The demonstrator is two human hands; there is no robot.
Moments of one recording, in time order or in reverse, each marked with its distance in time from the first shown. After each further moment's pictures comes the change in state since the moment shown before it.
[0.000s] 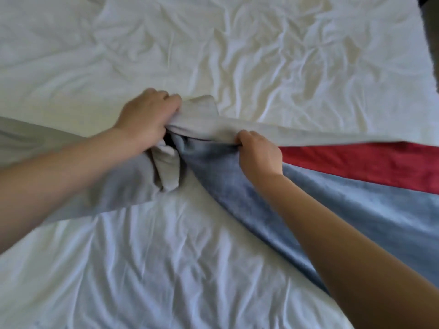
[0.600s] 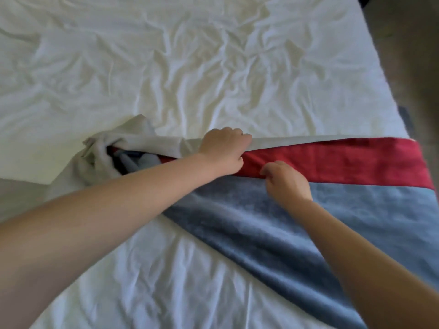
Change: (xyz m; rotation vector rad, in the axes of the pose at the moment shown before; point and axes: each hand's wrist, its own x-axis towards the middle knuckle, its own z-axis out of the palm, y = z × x) left_hand 0.109 0.239 0.034 -0.049 -0.195 0.346; right_hand -0.044 0.184 -0.023 0.103 -0.132 0.256
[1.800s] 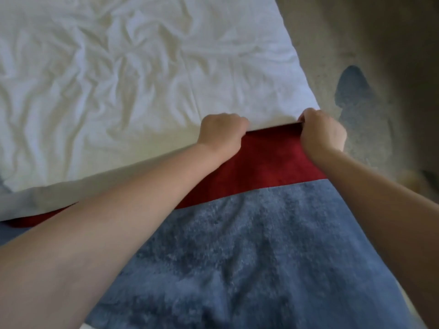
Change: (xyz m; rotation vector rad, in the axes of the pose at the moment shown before) left_hand 0.255 0.179 0.050 0.012 0.125 0.036; right_hand 0.112 0.318 -0.104 -0.141 0.258 0.374
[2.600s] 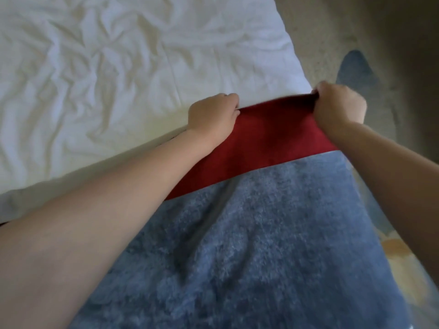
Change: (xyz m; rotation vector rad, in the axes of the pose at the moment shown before) left_hand 0.035 -0.009 0.011 -0.122 0.053 -0.091; right_hand 0.047 0.033 -0.008 -0.090 -0.005 -0.037
